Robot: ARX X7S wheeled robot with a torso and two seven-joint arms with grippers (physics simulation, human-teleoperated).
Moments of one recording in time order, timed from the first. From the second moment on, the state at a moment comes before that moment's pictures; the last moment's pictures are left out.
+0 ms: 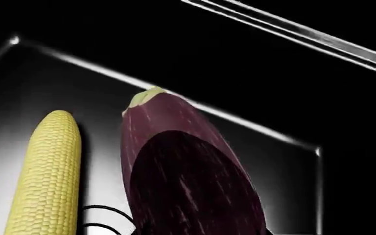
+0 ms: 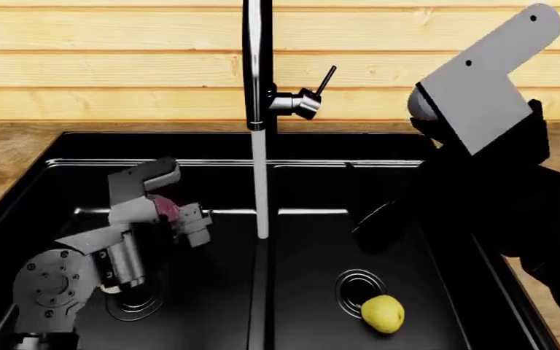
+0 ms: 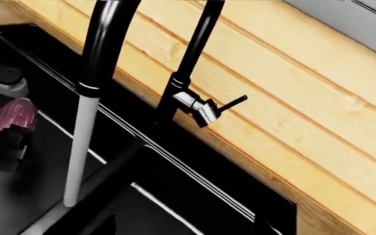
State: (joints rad) left arm -0.75 -0.31 0.13 -0.13 -1.30 -1.08 -1.07; right arm 1.42 0.75 -0.55 -0.46 2.12 1.37 1.14
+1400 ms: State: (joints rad) left arm -0.76 -0.49 0.14 0.48 -1.45 -1.03 -1.11; right arm 1.31 0.64 -0.98 -0.13 2.00 1.46 0.99
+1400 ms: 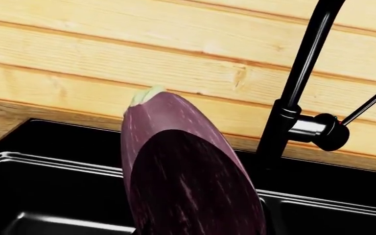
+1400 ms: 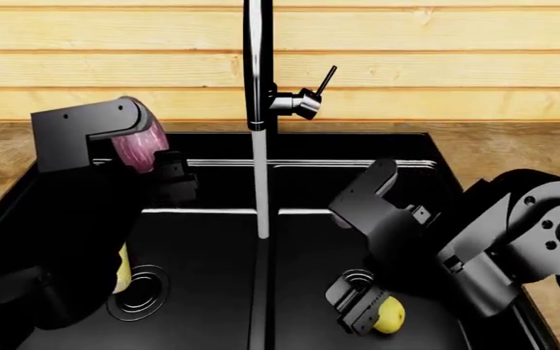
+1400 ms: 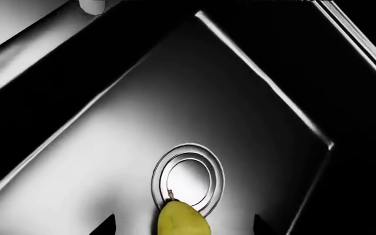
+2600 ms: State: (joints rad) left arm -0.75 -0.50 0.16 0.47 -1.45 -1.00 -1.10; right arm 1.14 0.63 -1.12 0.03 1.54 1.36 0.58
